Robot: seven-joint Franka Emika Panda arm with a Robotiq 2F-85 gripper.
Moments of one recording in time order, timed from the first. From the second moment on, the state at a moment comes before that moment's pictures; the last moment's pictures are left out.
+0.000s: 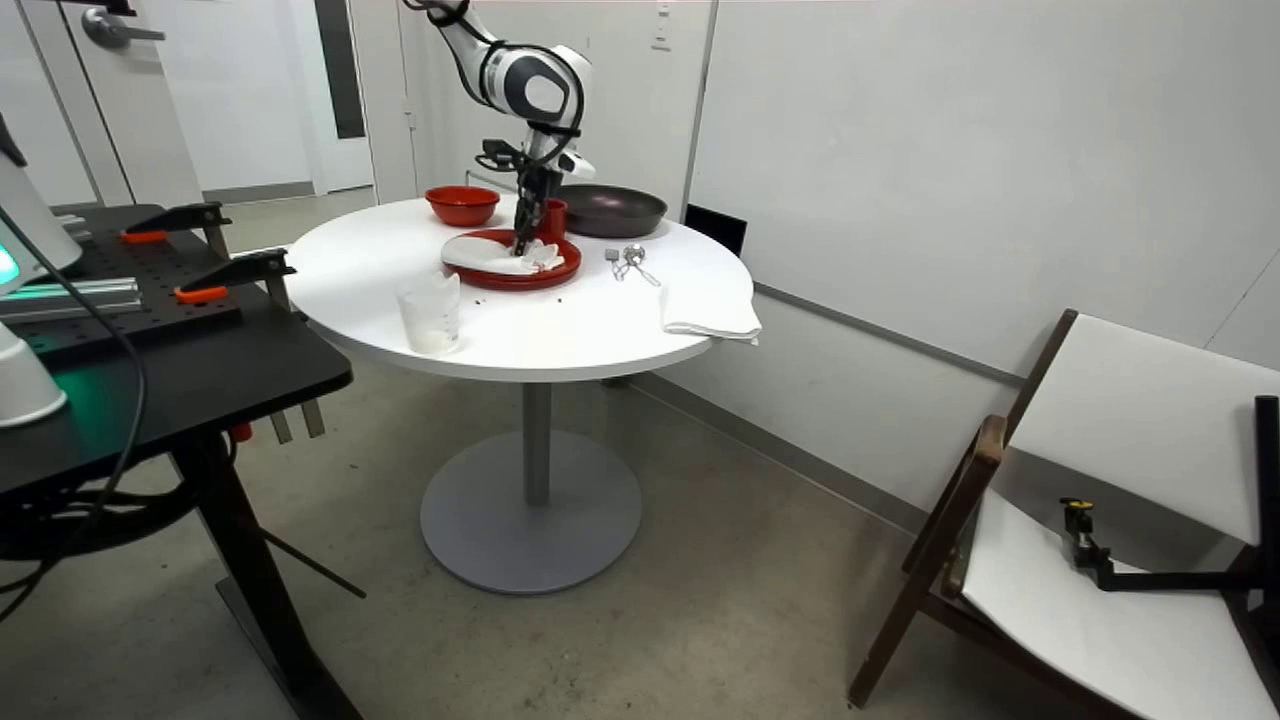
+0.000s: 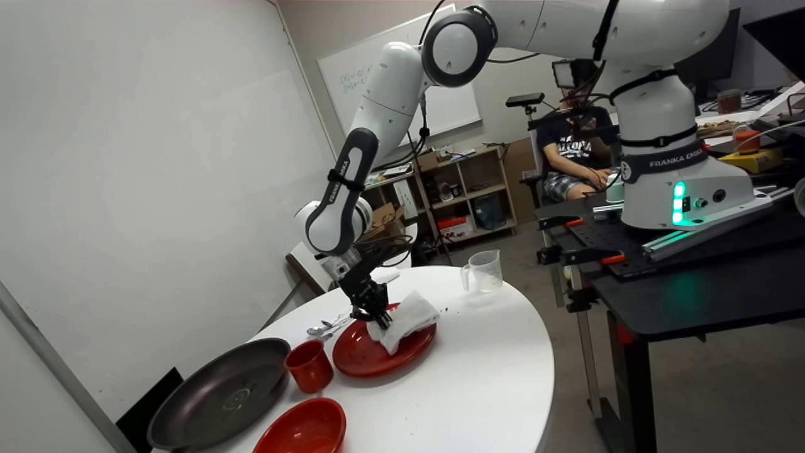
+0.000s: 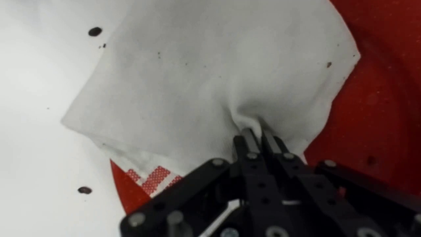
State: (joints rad) arm 0.02 1.08 -0.06 -1.35 0.14 2.14 0.40
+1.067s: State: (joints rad) arm -0.05 1.07 0.07 -1.36 0.23 2.13 0.21
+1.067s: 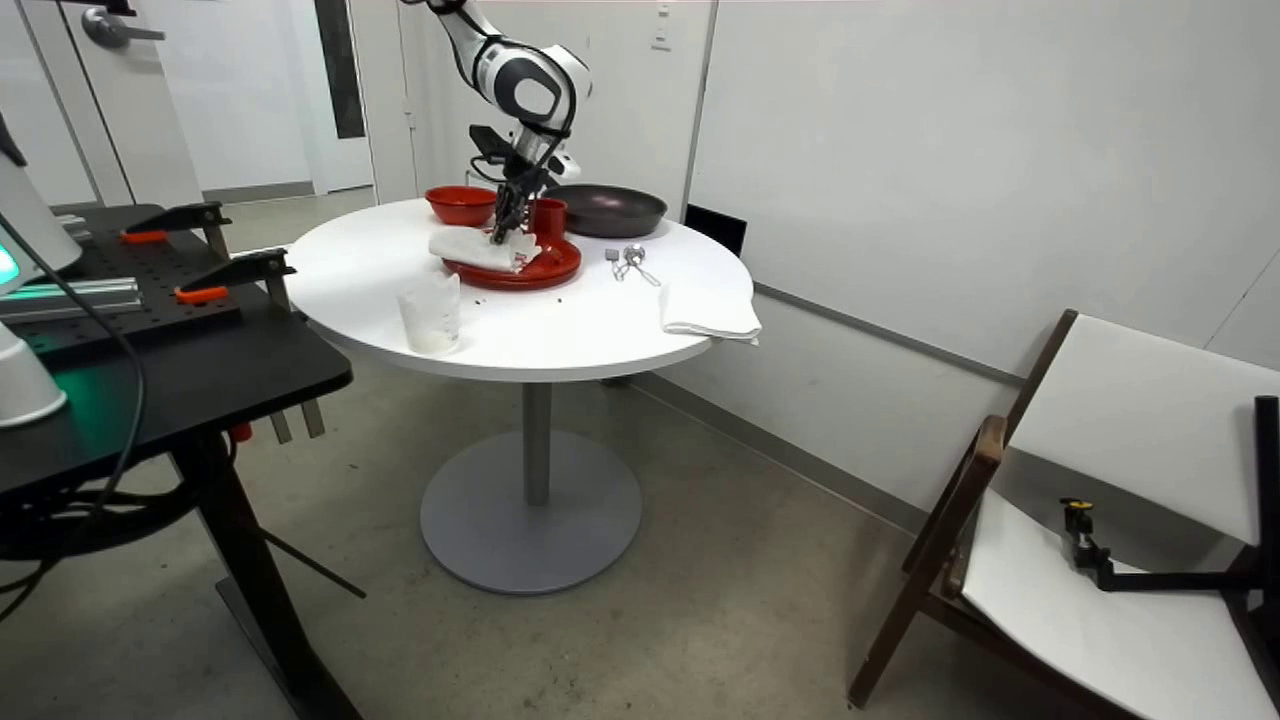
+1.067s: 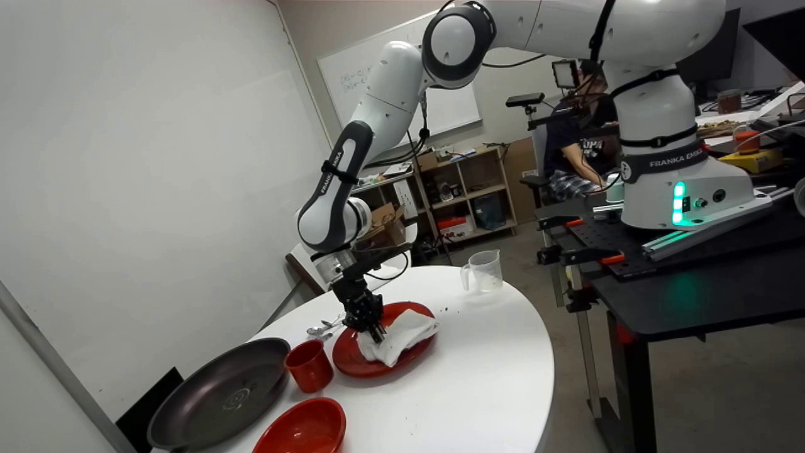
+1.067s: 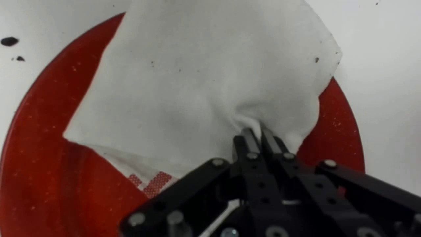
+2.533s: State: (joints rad) arm -0.06 1.17 0.04 -1.22 0.30 1.92 0.19
